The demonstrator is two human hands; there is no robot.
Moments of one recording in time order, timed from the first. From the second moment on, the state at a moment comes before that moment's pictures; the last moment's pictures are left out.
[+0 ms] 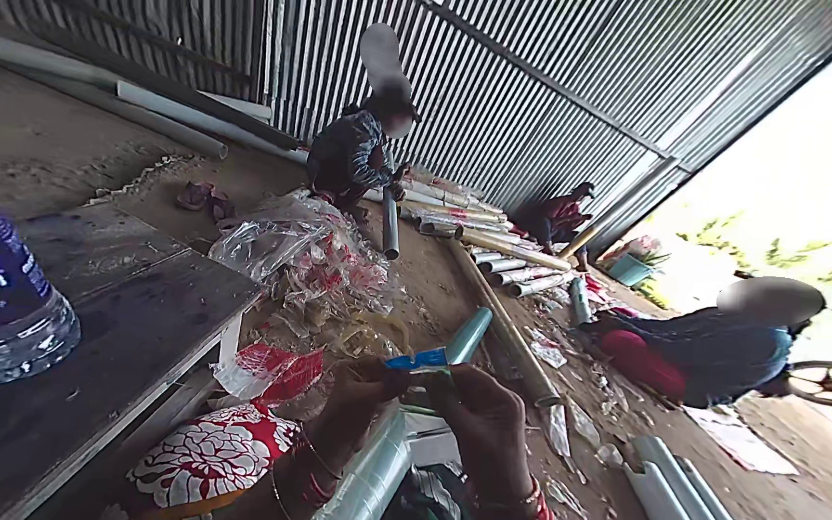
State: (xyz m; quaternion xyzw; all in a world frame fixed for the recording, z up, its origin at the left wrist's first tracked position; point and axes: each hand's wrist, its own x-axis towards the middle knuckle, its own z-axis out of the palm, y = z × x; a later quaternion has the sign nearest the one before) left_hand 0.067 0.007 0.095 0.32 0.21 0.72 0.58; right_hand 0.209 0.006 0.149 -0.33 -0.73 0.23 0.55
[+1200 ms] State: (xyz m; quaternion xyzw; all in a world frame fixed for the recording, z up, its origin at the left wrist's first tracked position) left_hand 0.047 -0.018 0.109 0.51 0.24 0.75 0.34; right_hand 0.233 -0.020 0.179 -0.29 -0.80 0.22 0.48
